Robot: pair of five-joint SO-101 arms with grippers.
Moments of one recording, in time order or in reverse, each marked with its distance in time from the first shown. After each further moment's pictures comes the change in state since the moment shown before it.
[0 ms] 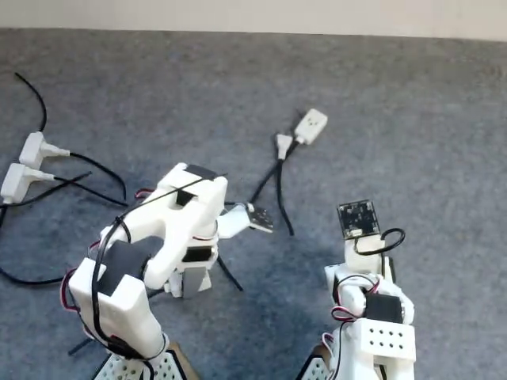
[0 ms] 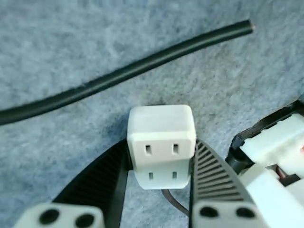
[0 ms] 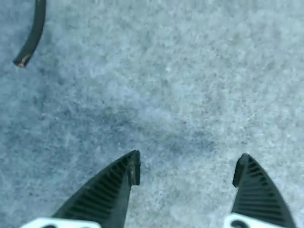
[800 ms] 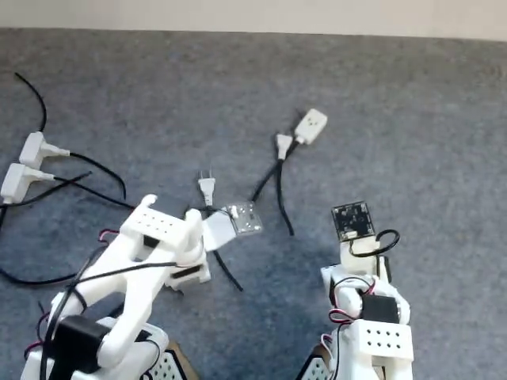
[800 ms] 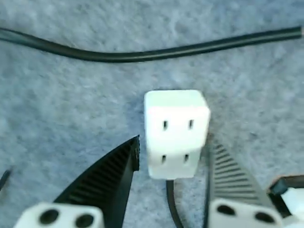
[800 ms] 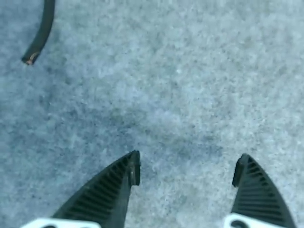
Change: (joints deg) left arm -1.5 -34.1 23.9 -11.3 8.4; right arm -1.8 0.0 2.2 -2.5 -0.1
